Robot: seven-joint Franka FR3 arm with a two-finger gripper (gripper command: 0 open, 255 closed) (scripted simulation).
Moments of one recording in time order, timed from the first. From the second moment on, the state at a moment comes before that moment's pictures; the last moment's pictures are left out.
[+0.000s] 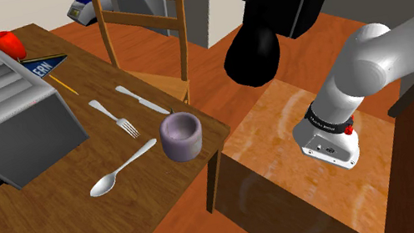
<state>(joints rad) 0.01 -0.78 -0.01 -2.40 0.12 1.61 0.01</state>
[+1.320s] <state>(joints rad) 0.09 -0.35 0.34 -2.34 0.17 2.08 0.32</state>
